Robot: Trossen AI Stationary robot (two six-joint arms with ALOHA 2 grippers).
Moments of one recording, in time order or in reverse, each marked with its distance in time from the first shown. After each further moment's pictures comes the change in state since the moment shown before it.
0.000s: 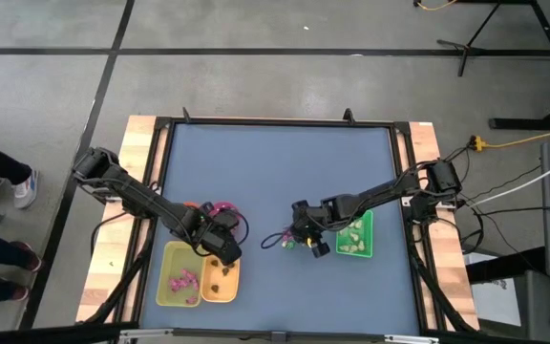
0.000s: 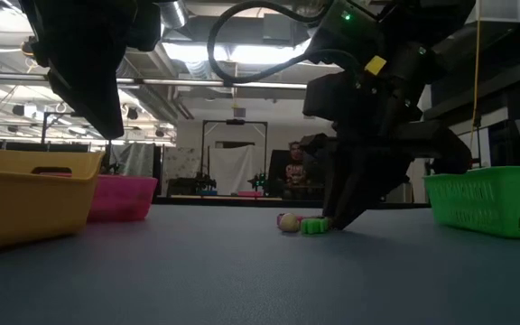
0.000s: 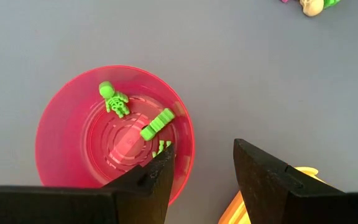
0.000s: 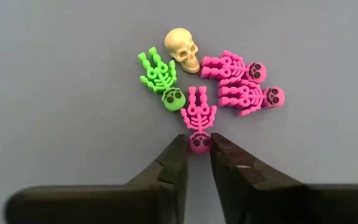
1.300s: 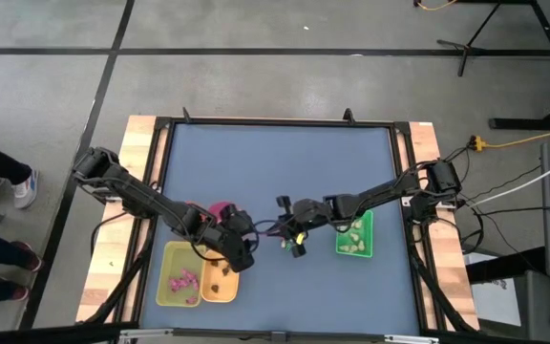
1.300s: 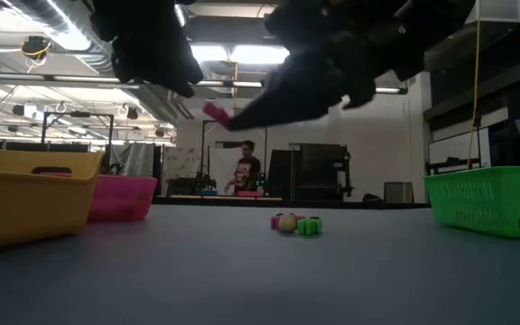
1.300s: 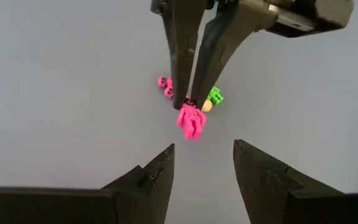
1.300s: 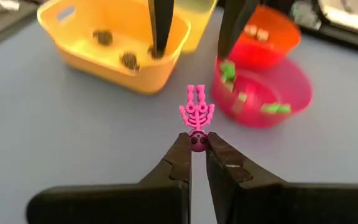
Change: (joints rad) left arm 0.020 0.000 0.000 0.402 -0.050 0.297; right arm 0.000 -0.001 0.001 0.536 0.000 0.064
